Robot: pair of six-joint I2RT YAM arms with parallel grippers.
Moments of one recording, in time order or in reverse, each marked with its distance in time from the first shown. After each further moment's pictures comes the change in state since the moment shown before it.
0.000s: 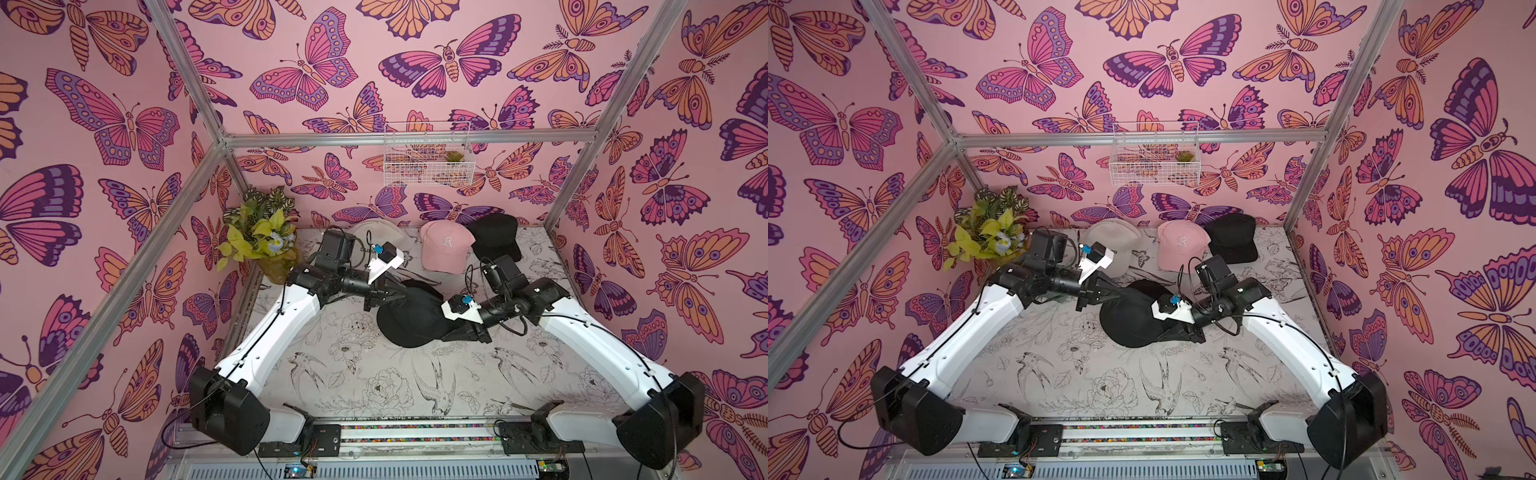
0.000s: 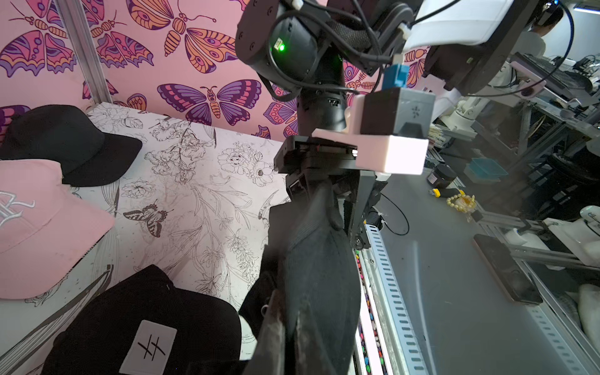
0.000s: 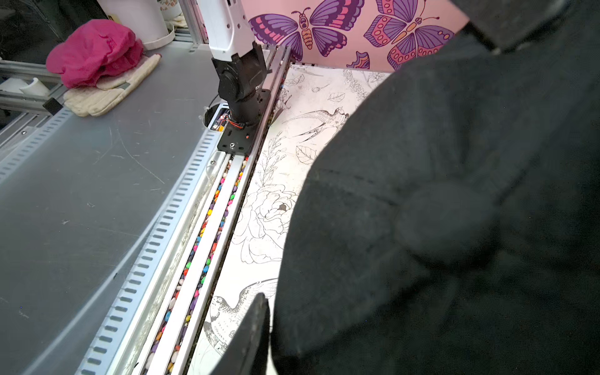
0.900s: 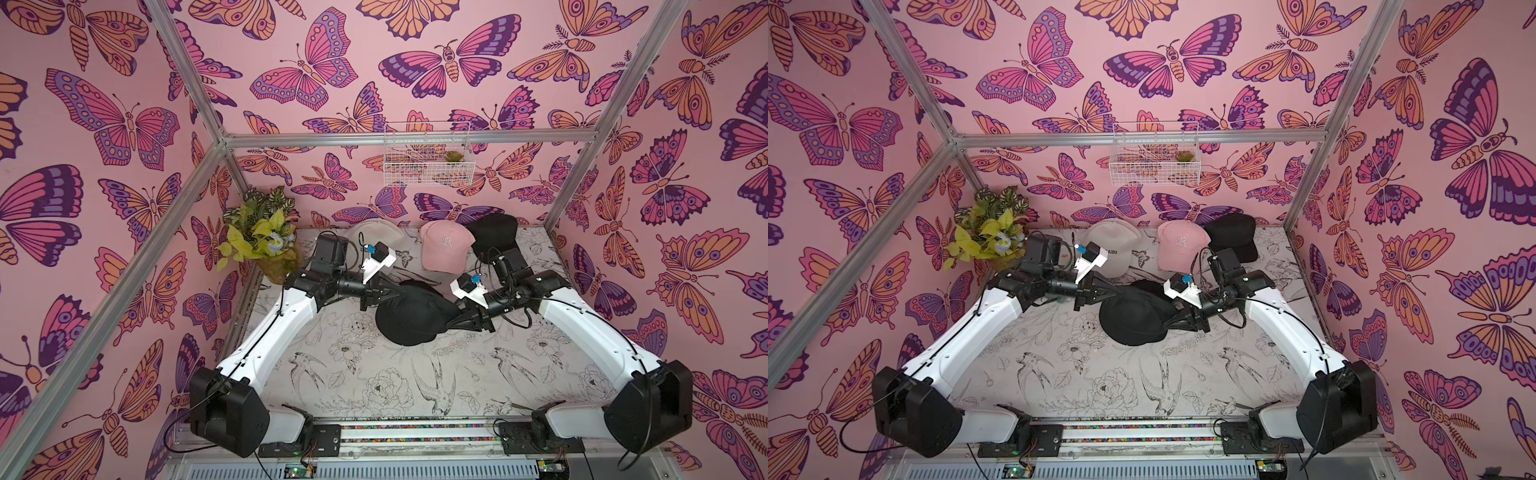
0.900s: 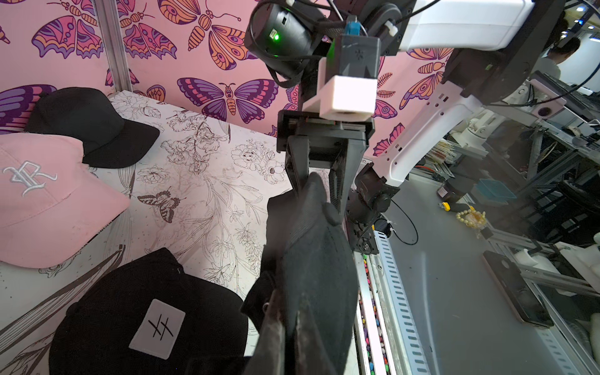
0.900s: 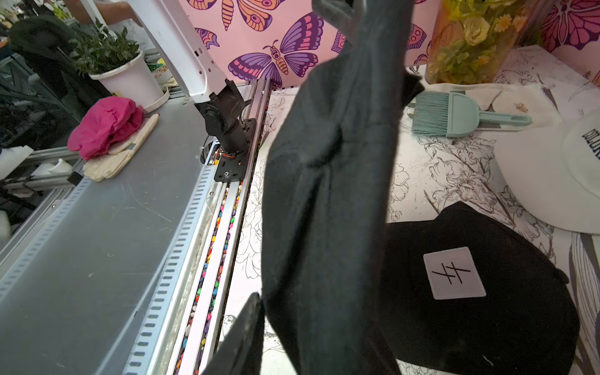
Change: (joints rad) left arm 0.053 -0.007 -0.083 0.097 0.005 -0.060; right arm -0.139 0.070 0.011 0.003 -0.114 0.125
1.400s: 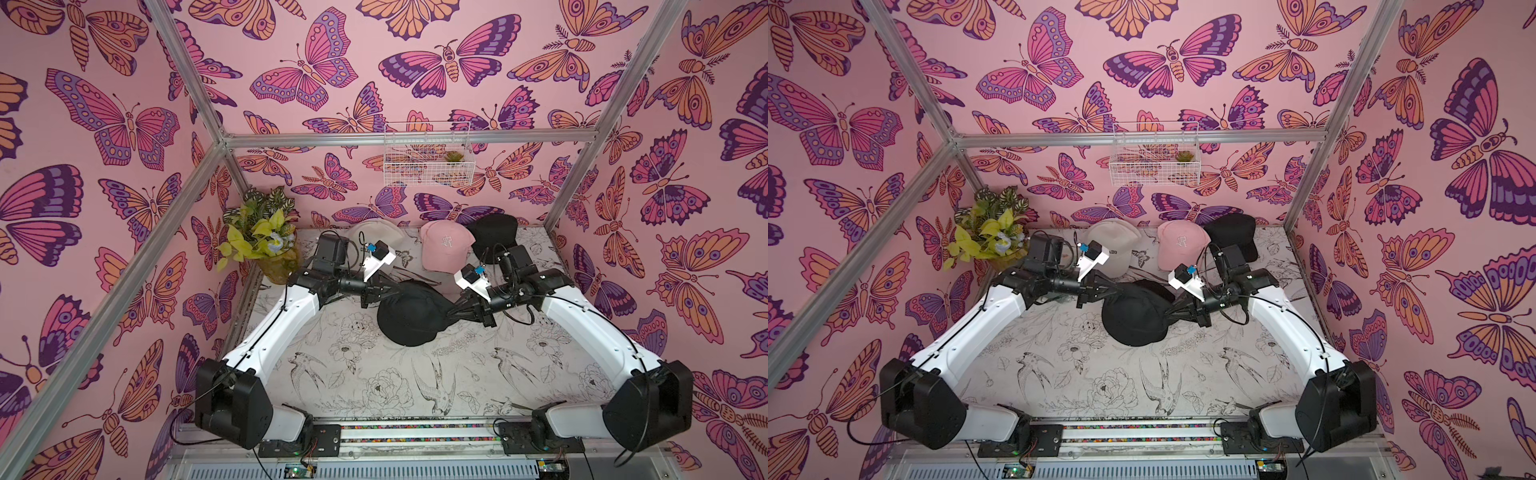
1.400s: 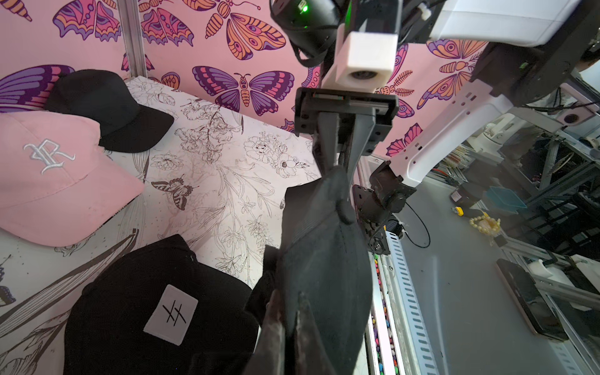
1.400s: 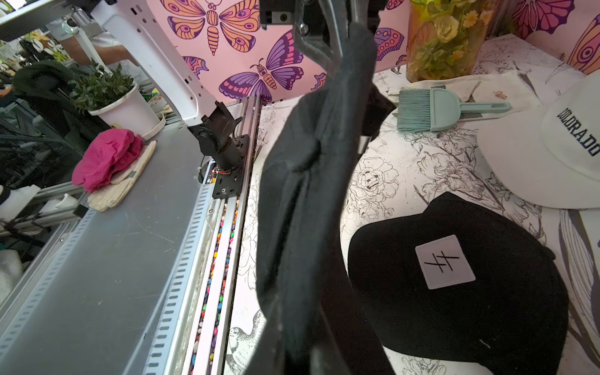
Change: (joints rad) left arm 0.013 0.046 -0.007 0.035 -0.042 -0.027; right arm -0.037 0.010 0.015 0.043 -0.026 0.134
